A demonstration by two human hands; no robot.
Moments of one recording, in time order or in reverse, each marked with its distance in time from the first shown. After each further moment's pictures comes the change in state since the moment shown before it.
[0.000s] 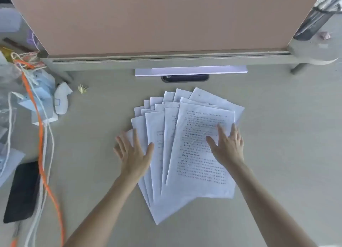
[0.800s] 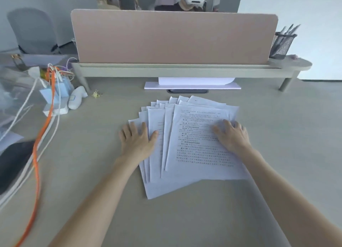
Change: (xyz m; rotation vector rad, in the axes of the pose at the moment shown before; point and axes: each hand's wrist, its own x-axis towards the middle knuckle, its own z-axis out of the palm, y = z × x) left_hand 0.012 -0.034 0.031 0.340 0.272 0.201; right_hand 0.006 0.031 0.049 0.076 0.272 -0.120
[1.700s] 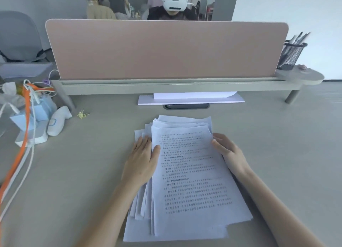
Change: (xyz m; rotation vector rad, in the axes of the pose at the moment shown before) left_hand 0.054 0.021 0.001 -0.428 0.026 0.242; right_hand 0.035 -0.021 0.005 0.698 -0.087 -0.069
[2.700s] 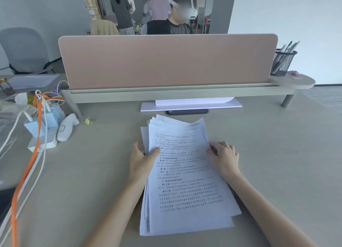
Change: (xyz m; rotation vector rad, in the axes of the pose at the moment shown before) left_hand -0.011 0.019 -0.019 -0.817 0.210 -0.429; right_hand 0.000 -0.004 0.027 -0.483 0.180 -0.019
